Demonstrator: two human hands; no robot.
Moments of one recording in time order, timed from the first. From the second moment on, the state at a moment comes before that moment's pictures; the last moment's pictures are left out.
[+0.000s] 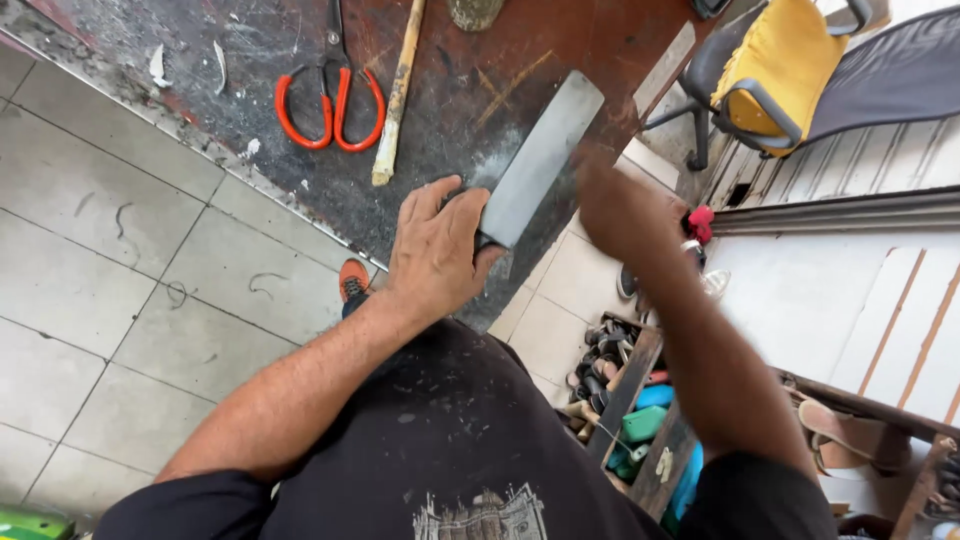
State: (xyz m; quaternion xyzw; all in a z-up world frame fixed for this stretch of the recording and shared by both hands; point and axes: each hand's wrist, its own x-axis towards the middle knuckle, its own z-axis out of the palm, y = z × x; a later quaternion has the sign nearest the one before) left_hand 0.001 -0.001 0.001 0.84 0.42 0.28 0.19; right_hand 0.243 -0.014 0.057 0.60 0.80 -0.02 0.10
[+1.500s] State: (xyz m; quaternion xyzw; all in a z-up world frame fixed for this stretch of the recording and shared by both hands) left_hand 0.006 -0.005 0.018 0.82 0.44 0.31 0.21; right_hand 0.330 0.052 0.069 0.75 0.50 -0.35 -0.26
